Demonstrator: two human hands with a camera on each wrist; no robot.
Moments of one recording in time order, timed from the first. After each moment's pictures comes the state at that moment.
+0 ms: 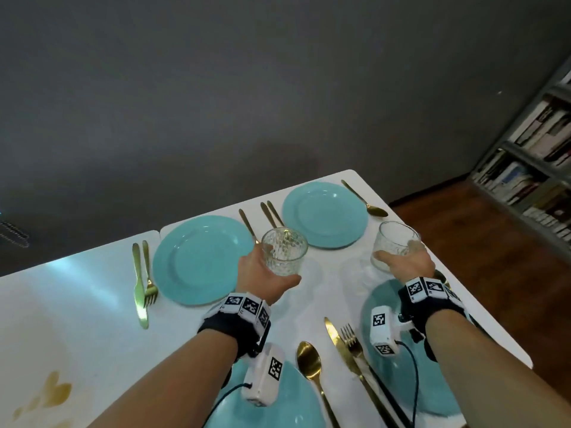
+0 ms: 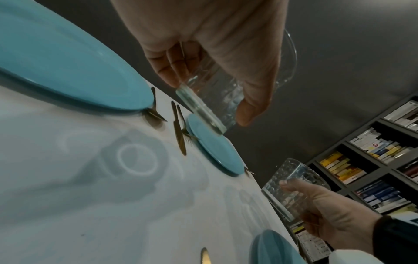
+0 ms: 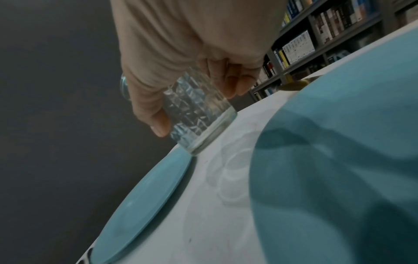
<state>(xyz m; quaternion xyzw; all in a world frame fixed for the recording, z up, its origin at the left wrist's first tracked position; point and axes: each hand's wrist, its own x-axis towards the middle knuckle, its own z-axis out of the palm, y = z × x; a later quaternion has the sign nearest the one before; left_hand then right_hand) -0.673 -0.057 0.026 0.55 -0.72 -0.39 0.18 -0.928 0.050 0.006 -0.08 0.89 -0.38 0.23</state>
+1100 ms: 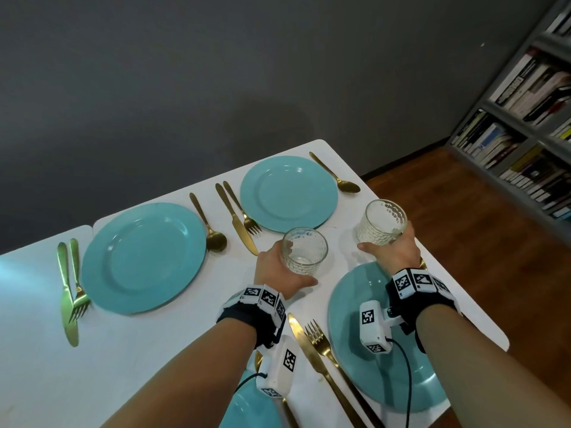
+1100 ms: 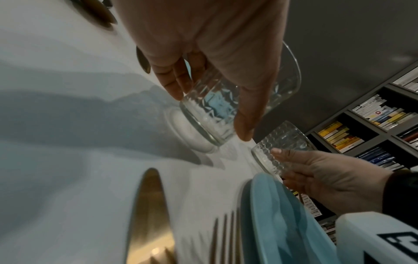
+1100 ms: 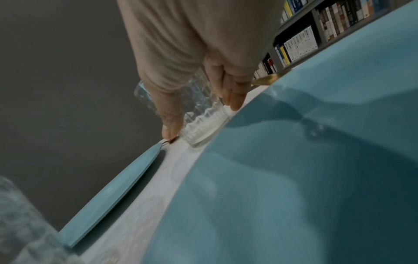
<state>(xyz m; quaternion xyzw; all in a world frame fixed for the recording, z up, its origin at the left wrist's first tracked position) -0.773 -0.032 -0.034 0.51 -0.74 -0.43 0.07 -0.969 0.066 -0.023 -0.07 0.89 -0.39 0.23</state>
